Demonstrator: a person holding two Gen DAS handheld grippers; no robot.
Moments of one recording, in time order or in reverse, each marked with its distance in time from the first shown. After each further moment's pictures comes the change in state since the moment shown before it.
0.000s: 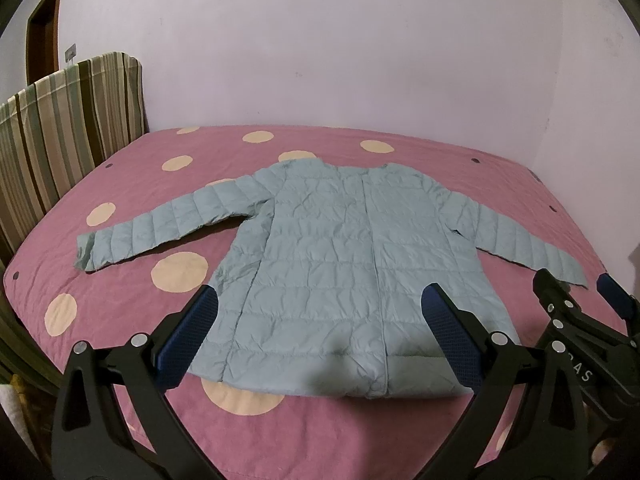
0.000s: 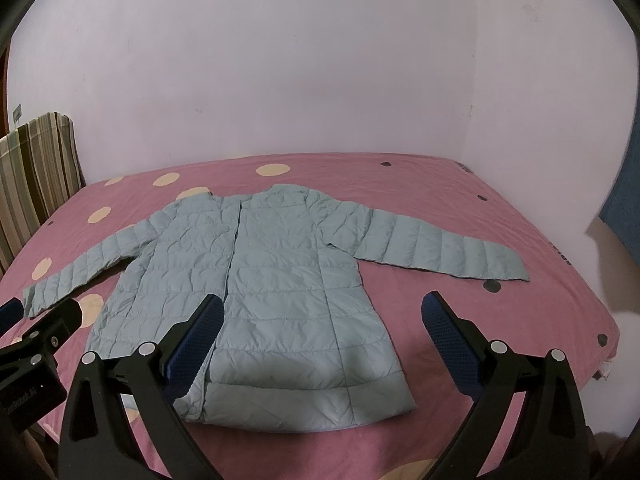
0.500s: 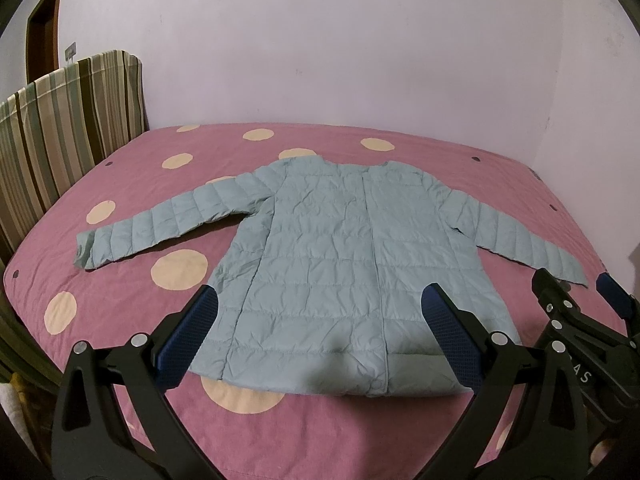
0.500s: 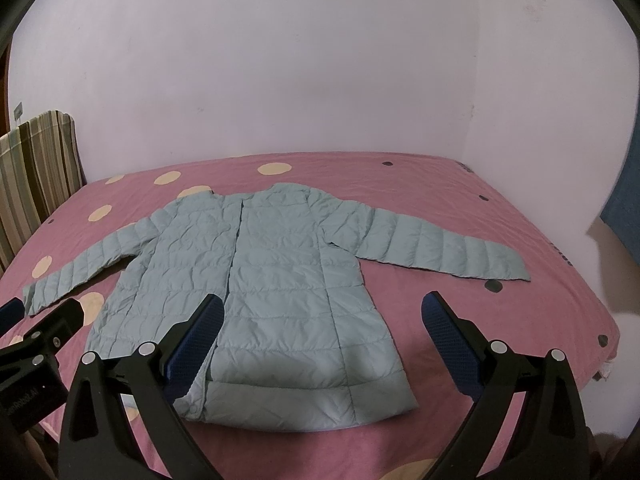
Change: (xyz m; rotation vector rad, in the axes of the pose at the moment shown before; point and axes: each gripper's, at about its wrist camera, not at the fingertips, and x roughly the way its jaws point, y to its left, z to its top) left arm 0.001 -0.001 -0.003 -0.003 0.005 0.000; right arm 0.001 0.002 -0.001 -0.002 0.001 -0.002
